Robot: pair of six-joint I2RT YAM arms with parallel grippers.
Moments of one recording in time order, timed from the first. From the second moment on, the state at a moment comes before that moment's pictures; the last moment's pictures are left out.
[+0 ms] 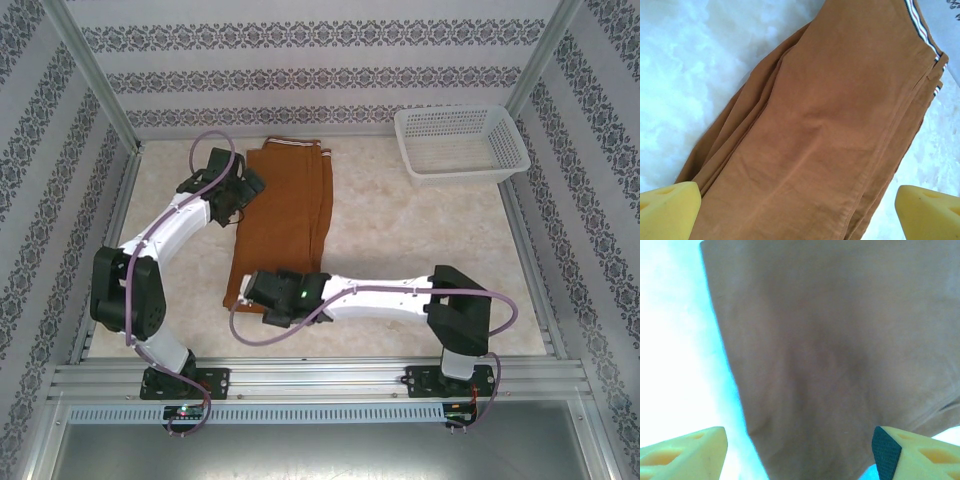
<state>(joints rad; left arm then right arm) -0.23 1.64 1.29 -0.56 -0.04 -0.99 1.28 1.80 1.29 -0.58 0.36 -0.16</state>
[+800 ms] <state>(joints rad) -0.24 1.34 0.93 -0.55 -0.05 -1.19 1.34 1.96 1.21 -0.40 0.49 -0.35</state>
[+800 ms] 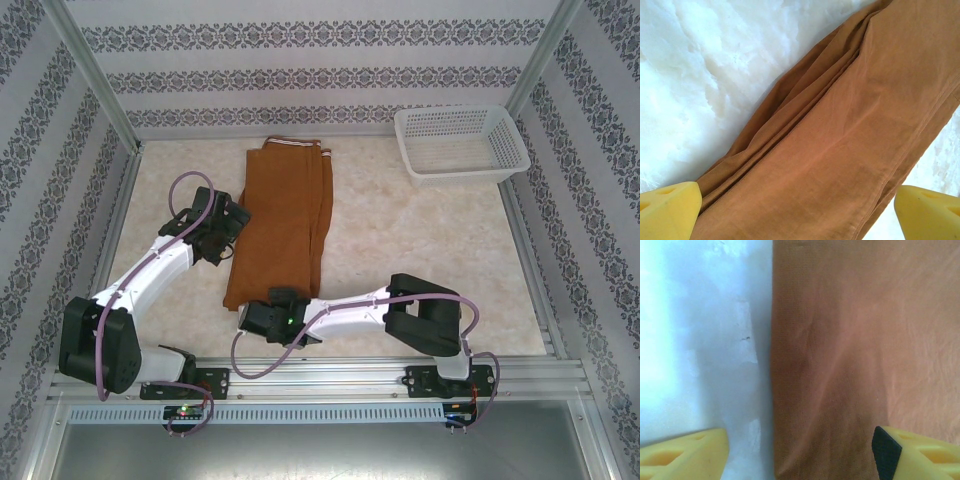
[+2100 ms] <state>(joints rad) -0.24 1.35 0.94 -0.55 -0.05 -1.21 1.15 1.99 1.46 -0.54 0.32 -0.38</state>
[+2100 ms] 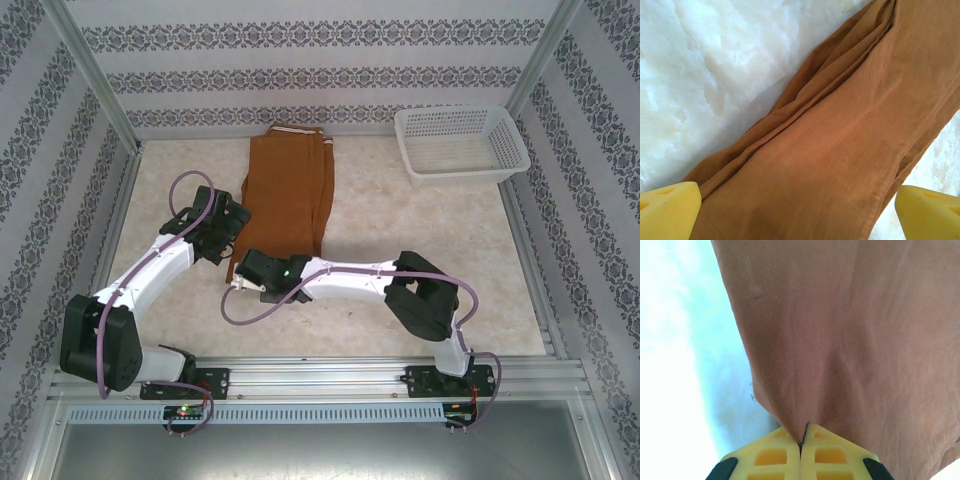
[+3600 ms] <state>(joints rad) -0.41 1.22 0.85 -0.59 -0.04 -1.37 0.78 2.29 2.06 -1.00 -0.31 -0.20</state>
